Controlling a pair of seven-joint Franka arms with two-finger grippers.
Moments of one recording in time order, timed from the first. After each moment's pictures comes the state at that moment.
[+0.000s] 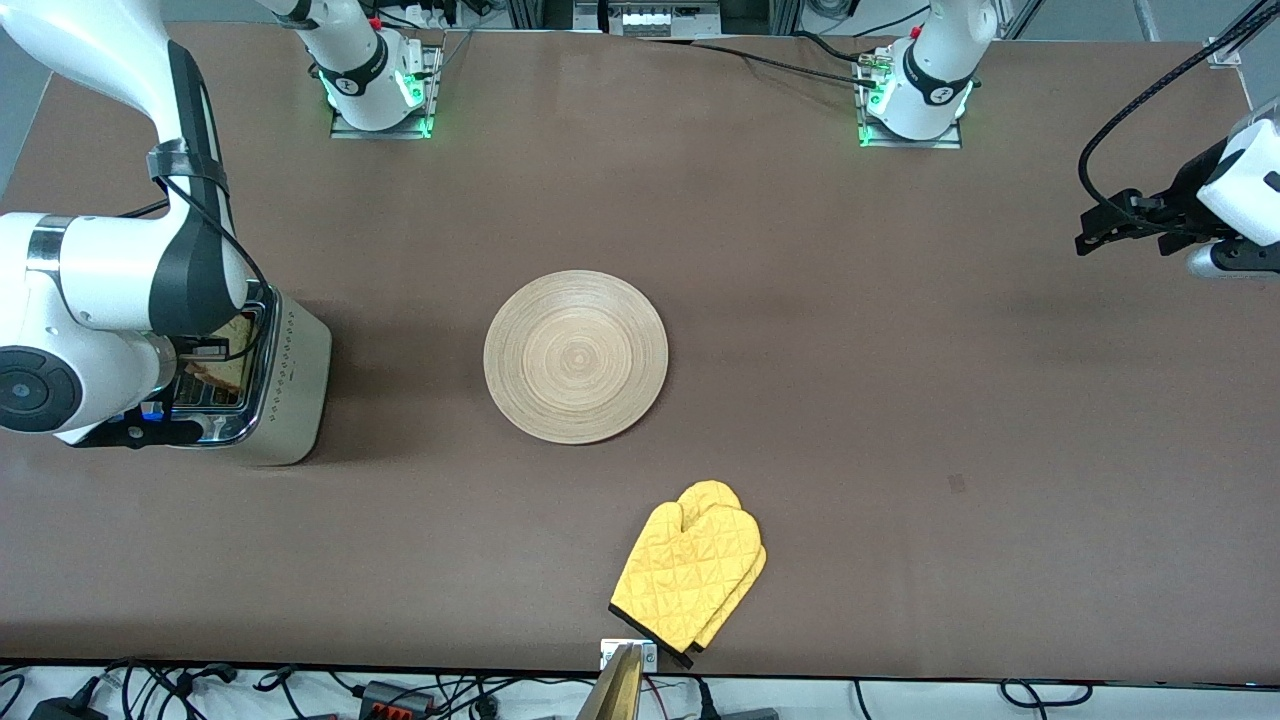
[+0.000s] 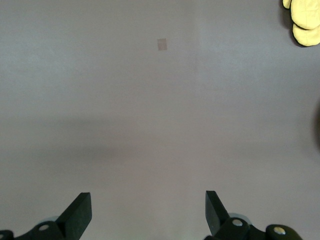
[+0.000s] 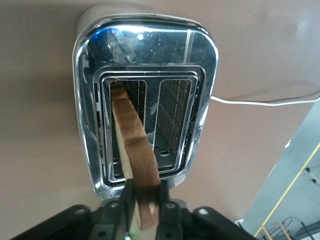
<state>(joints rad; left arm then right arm) 0.15 -0.04 -0.12 -1.72 -0.03 1.60 0.01 0.19 0.59 -0.15 -1.21 -0.25 1.36 0.03</state>
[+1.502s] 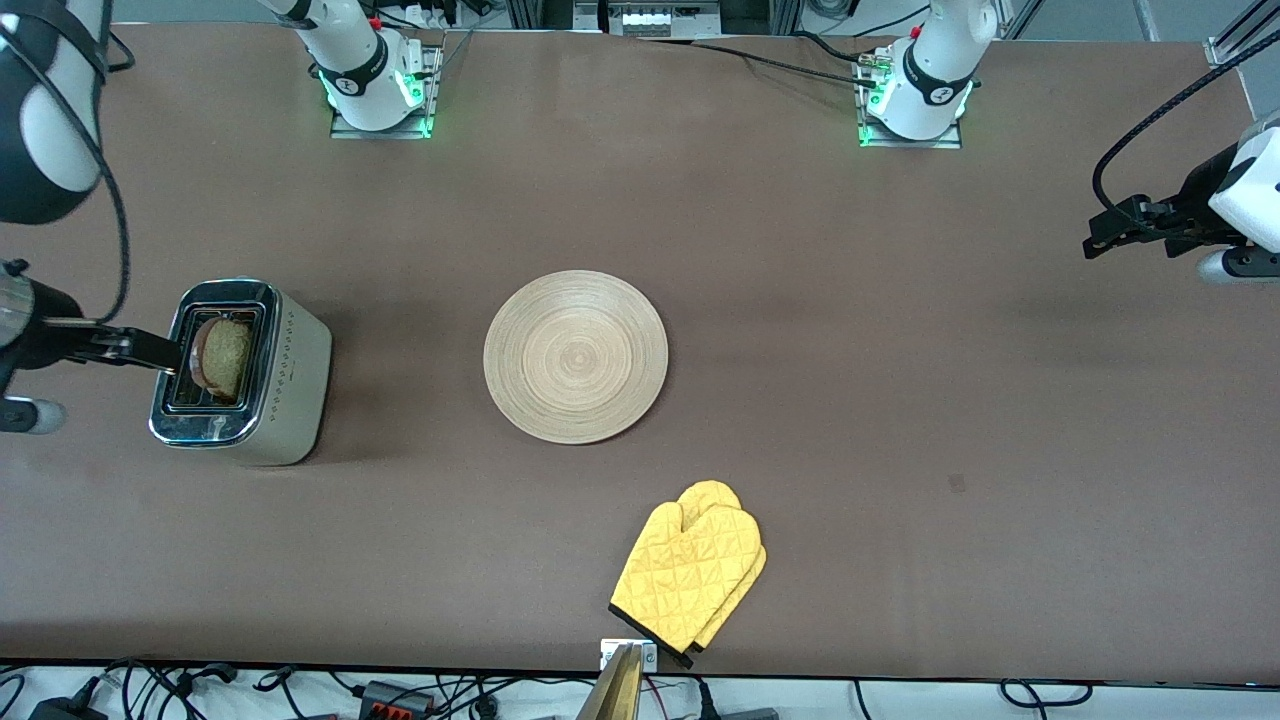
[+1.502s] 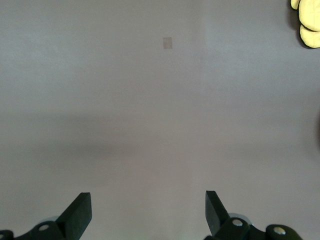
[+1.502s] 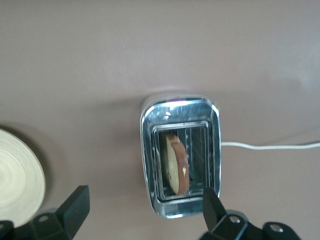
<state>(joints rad) 0.16 -0.03 -0.11 -1.72 -0.03 1.60 0.01 0.11 0.46 -0.13 -1.06 -0.02 1.47 0.08</state>
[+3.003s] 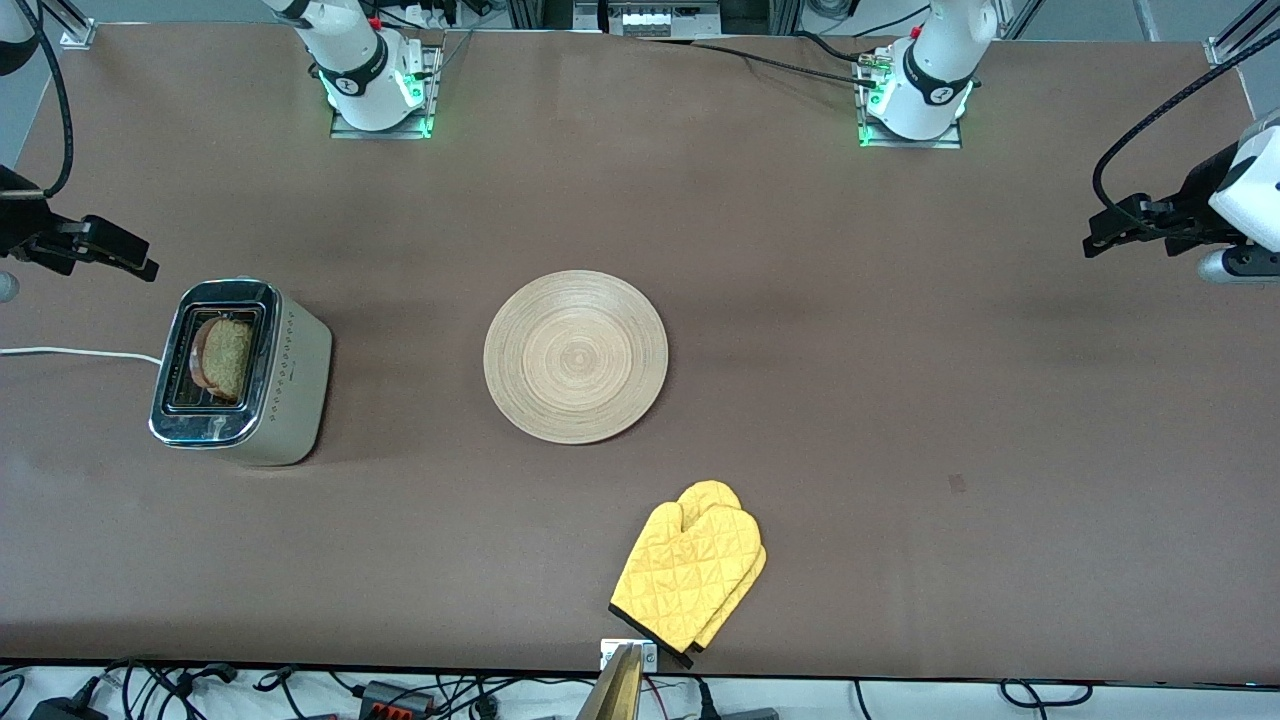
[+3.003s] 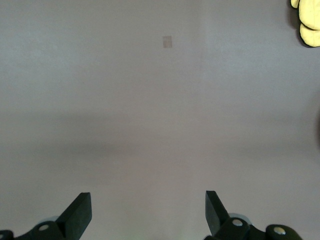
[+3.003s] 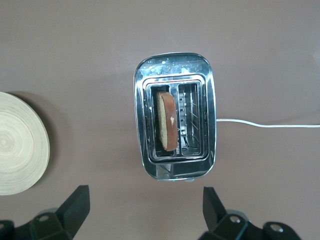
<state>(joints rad) 0.16 -0.03 -0.11 -1.71 -0.03 1.59 0.01 -0.01 0.04 -0.06 -1.62 0.00 1.65 0.00</state>
